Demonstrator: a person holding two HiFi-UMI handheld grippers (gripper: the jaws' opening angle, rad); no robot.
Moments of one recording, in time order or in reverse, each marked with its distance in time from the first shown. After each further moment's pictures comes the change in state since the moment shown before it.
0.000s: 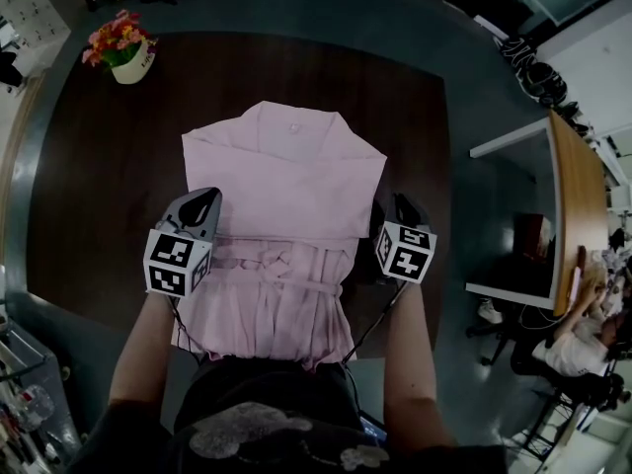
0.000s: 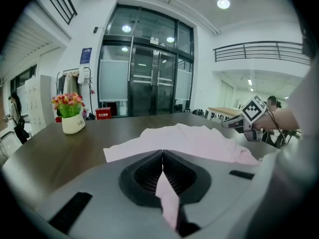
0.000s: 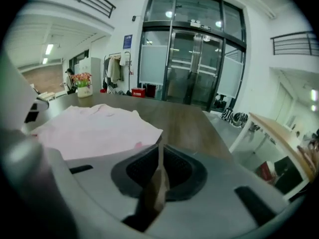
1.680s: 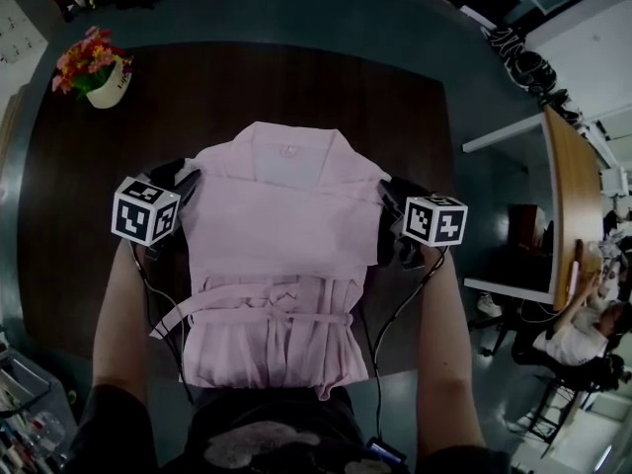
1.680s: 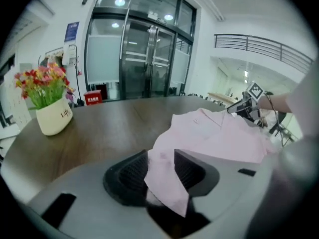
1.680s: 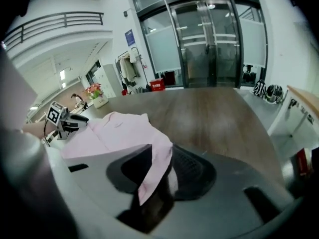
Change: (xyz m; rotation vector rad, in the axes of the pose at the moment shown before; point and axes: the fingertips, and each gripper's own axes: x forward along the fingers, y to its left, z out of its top) left arm 0.100 0.116 -0.006 0.026 0.224 -0.119; right arm 0.079 0.020 0.037 0.124 0.156 0.383
